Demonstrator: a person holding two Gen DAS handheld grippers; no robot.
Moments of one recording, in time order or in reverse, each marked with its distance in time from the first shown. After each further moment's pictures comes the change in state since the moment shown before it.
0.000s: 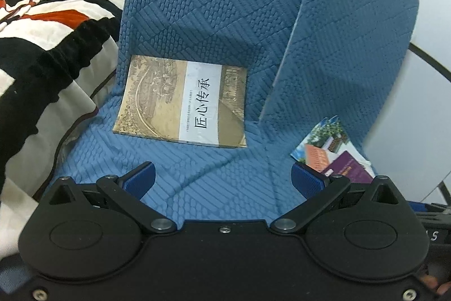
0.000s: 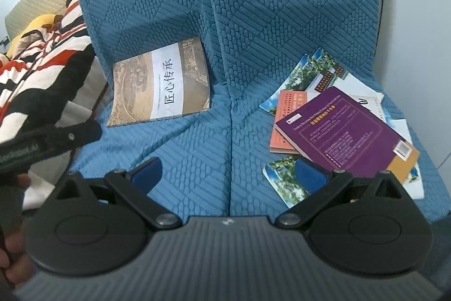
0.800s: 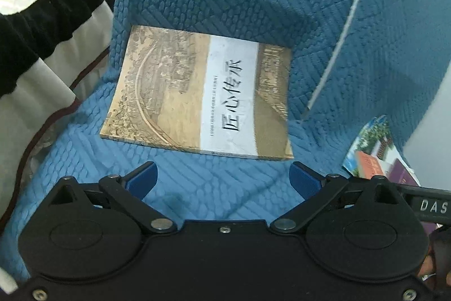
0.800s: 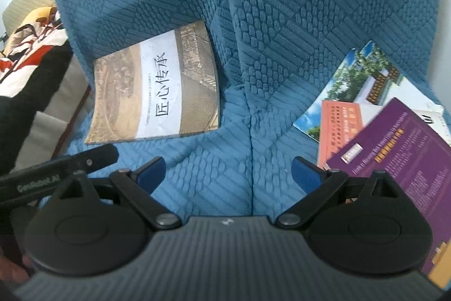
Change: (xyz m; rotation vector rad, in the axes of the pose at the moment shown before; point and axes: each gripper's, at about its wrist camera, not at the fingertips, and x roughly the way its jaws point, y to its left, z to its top) left arm 0.137 0.051 0.009 -0.022 0.053 0.016; right arm 0.139 0.014 0.035 -0.002 0.039 0.050
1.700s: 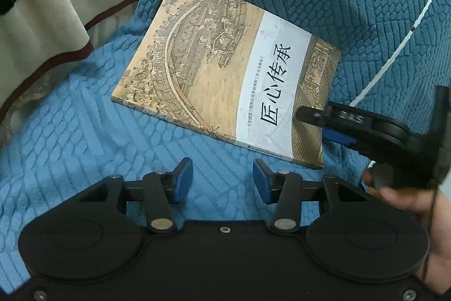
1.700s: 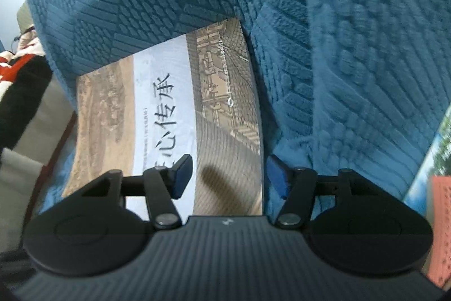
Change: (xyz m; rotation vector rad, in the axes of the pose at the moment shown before) left arm 0.047 0.059 -0.007 -0.222 0.088 -0.063; right arm 0.145 0.031 0.057 -0.046 -0.022 0.108
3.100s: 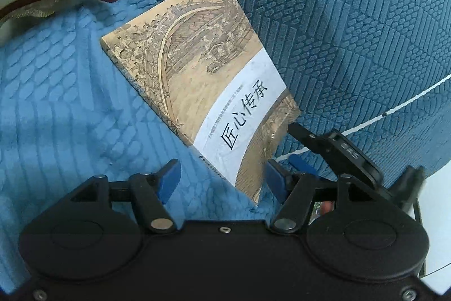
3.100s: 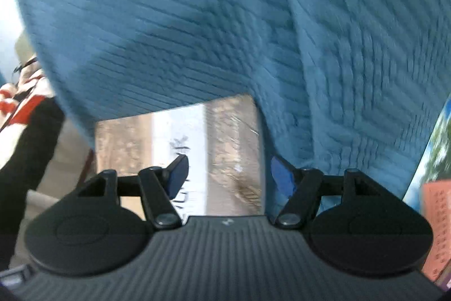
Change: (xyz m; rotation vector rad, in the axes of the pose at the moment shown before) left arm 0.001 0.041 0.006 -0.412 0.031 -0.295; right arm -0.008 0.004 0.031 0.133 -0.043 0.028
